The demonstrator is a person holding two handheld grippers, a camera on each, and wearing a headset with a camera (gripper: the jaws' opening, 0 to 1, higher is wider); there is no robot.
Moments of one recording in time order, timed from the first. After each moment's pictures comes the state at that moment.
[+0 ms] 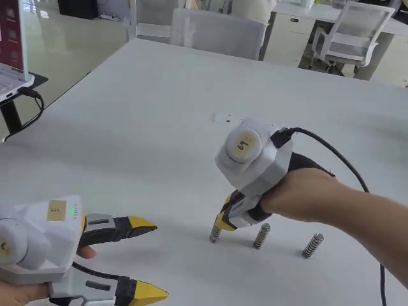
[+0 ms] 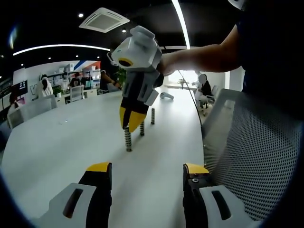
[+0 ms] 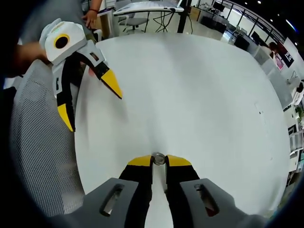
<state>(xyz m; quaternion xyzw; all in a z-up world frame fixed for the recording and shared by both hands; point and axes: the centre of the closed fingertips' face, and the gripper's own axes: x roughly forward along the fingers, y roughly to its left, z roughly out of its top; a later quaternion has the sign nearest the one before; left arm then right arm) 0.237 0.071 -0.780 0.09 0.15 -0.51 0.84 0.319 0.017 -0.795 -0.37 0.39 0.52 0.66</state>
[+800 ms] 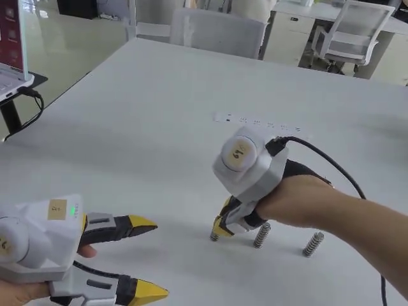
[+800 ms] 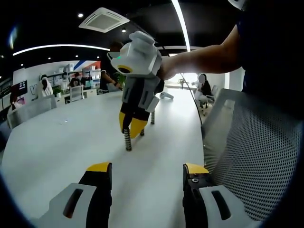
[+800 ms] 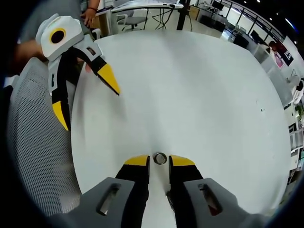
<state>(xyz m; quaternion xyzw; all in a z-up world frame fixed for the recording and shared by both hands) 0.236 0.070 -0.779 0.09 0.15 -0.51 0.84 0.319 0.016 -0.806 -0.37 0.39 0.51 0.67</state>
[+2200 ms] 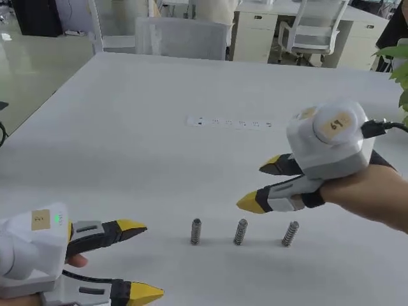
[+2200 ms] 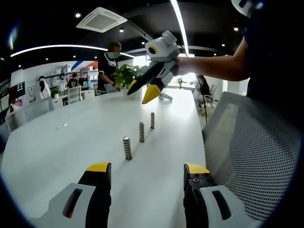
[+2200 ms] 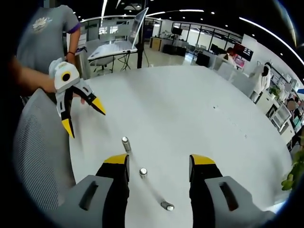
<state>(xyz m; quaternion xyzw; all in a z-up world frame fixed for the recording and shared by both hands) 0.248 0.056 -0.770 0.10 0.15 -0.52 0.84 0.346 -0.077 -0.716 -0.24 0.28 0.44 0.82</state>
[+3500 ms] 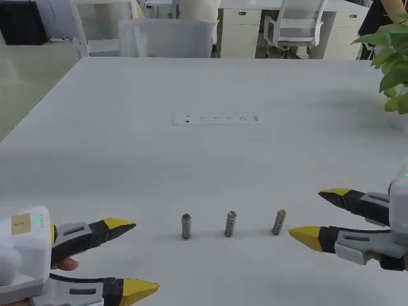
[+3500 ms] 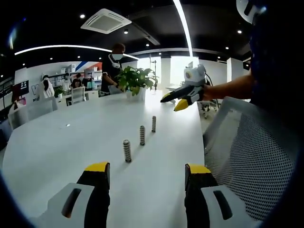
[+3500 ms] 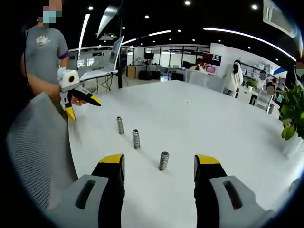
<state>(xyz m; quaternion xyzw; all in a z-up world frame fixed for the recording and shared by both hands) 0.241 0.051 -0.760 0.09 0.14 -0.50 0.85 0.291 -0.176 -0.745 -0.12 0.19 0.38 0.90</state>
